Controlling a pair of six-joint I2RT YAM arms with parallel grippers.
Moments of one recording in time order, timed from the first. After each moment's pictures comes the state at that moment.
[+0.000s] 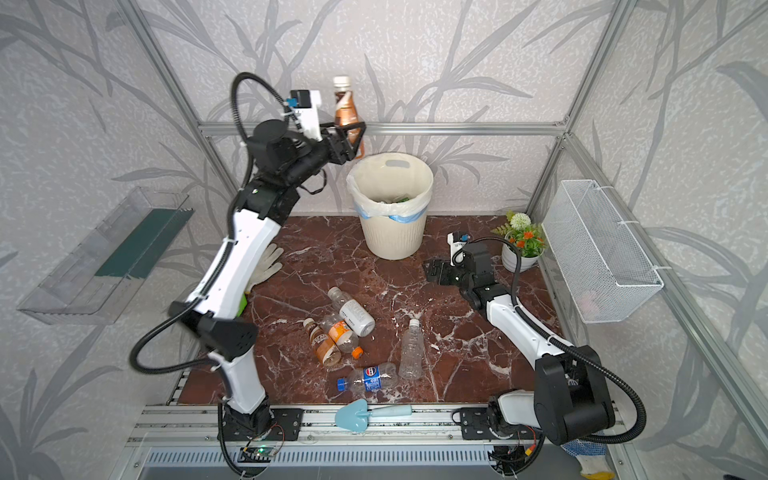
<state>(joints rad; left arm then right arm) -0.40 2.08 2.59 -0.38 0.29 -0.31 0.26 1.34 0.82 0.00 -0.29 0.35</state>
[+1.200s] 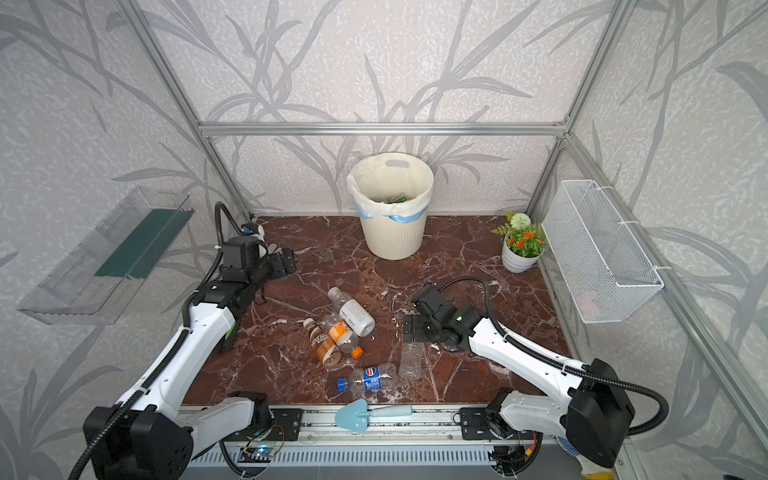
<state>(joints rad) -0.08 1.13 0.98 -0.40 -0.13 -0.28 0.80 1.23 0.84 -0.72 0.06 0.77</state>
